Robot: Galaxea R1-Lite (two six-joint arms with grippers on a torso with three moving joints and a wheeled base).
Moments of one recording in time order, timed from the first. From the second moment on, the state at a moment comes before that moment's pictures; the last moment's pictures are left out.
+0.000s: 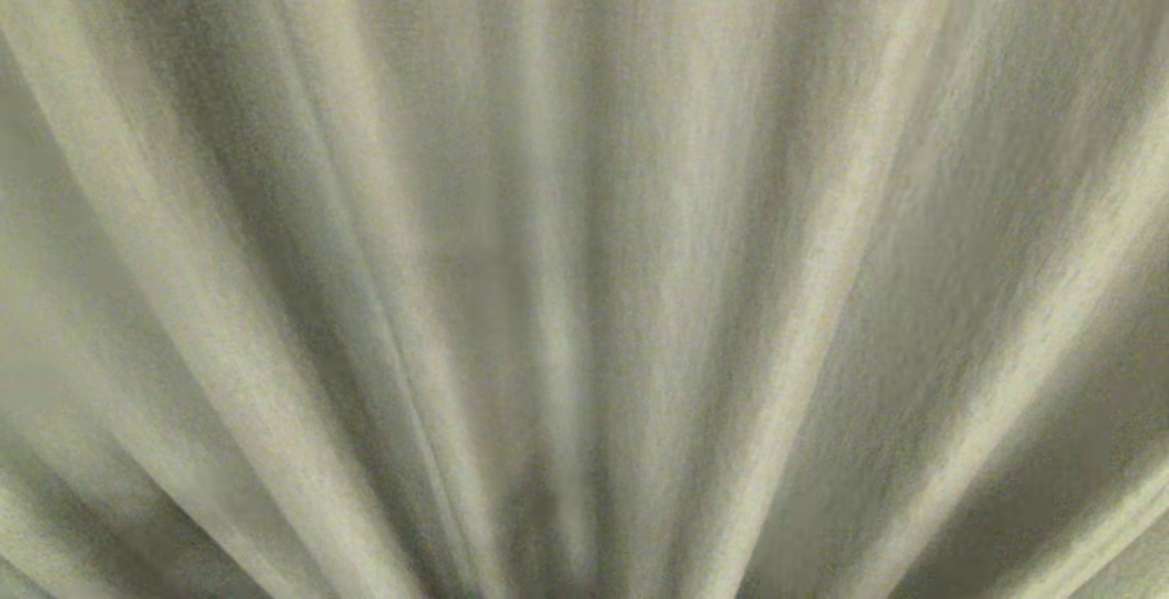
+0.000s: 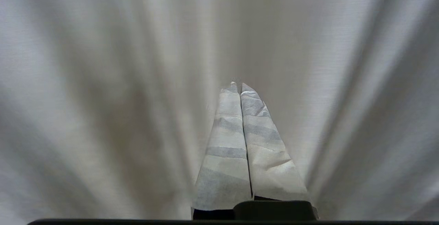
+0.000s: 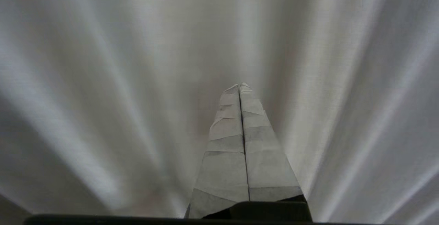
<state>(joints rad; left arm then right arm) -0.01 0.00 0.00 0.00 -0.02 0.01 0.00 0.00 0.00 -0.01 -0.04 0.07</state>
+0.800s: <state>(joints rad) -0.01 0.00 0.00 0.00 -0.02 0.01 0.00 0.00 0.00 -0.01 -0.04 0.07</state>
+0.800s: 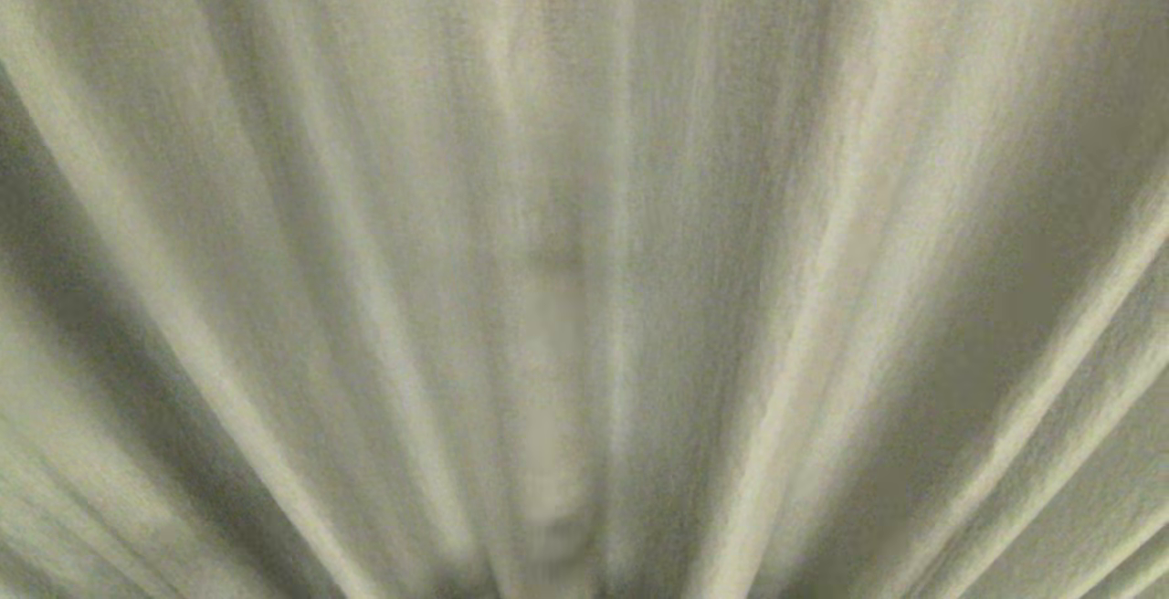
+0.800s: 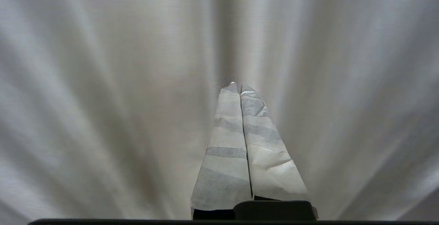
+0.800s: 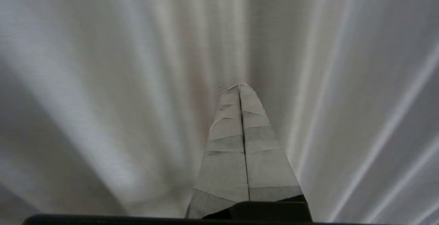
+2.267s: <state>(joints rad) -0.01 0.00 0.00 0.00 -0.02 0.02 0.00 0.00 0.00 -0.01 -0.04 0.07</state>
